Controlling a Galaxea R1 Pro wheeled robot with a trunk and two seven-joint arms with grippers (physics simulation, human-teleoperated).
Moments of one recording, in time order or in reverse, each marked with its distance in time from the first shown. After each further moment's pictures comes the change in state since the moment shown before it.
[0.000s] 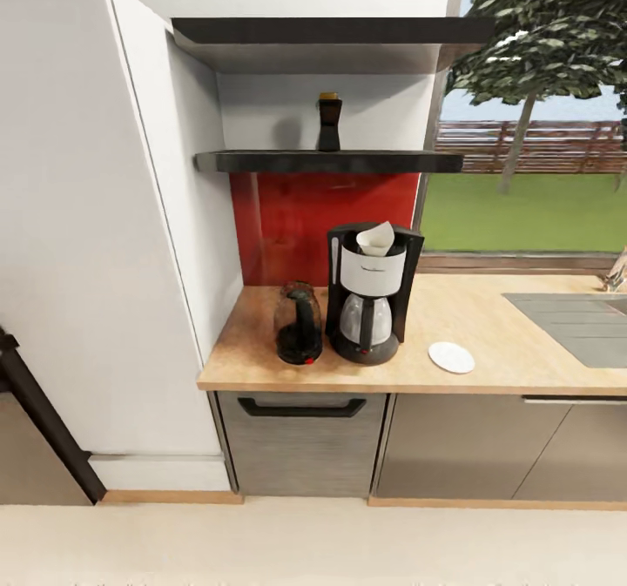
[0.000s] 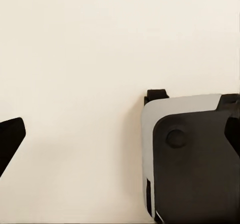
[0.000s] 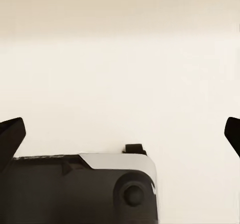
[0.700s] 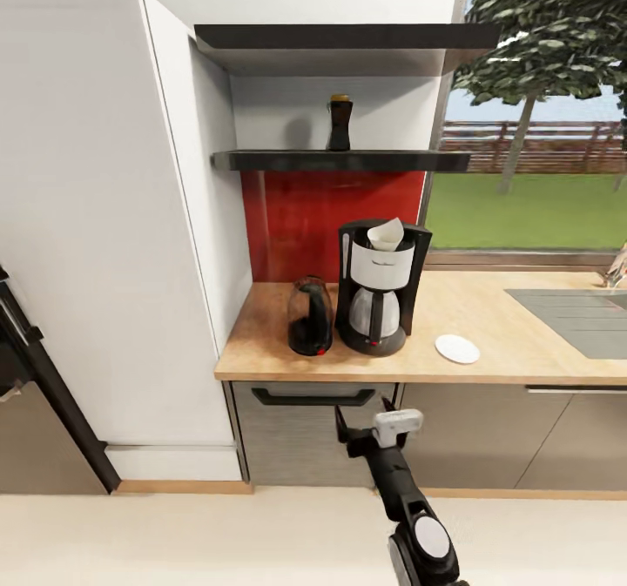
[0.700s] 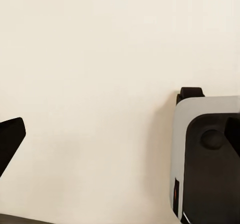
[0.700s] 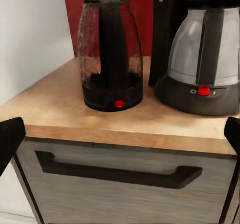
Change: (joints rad) left arm 0.000 -0.012 0.001 0.030 0.004 -0.015 0.170; right arm -0.040 0.119 0.359 -1.064 0.000 0.113 -0.014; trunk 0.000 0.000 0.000
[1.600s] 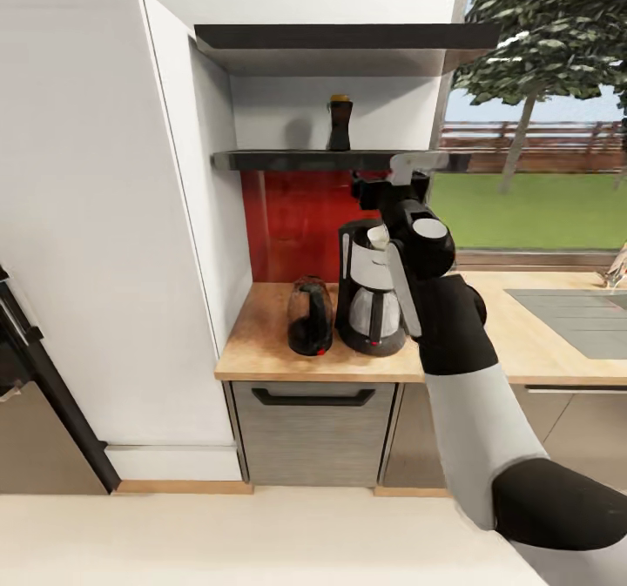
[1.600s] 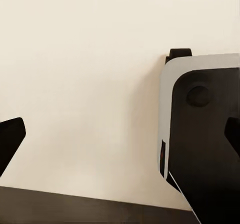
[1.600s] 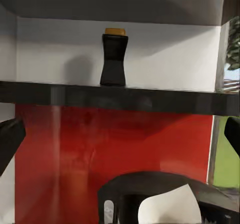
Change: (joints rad) left arm 0.005 -0.021 0.000 0.109 -0.001 0.003 0.000; right arm -1.028 0.000 0.003 0.085 -0.054 0.547 -0.180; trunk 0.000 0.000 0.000
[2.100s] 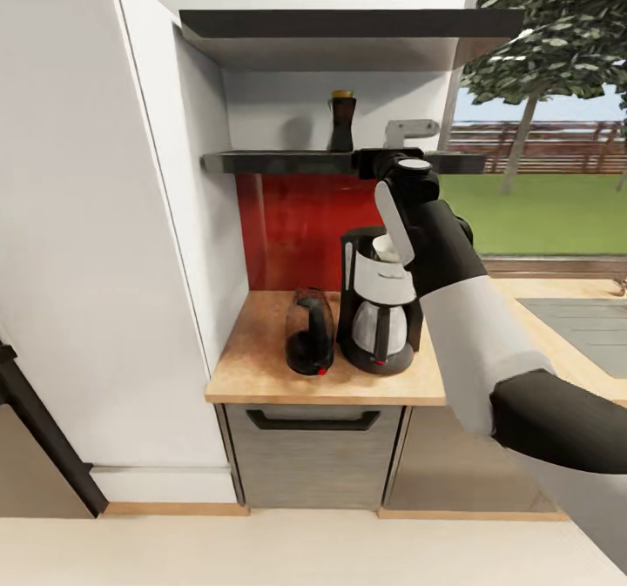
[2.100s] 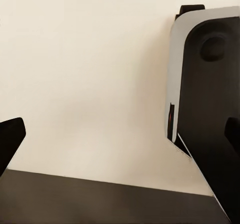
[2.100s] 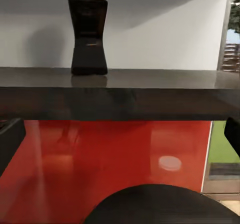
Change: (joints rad) left arm 0.064 0.015 0.001 0.022 0.000 0.011 0.003; right arm -0.314 0.000 -0.005 0.423 -0.158 0.033 -0.147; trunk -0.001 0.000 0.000
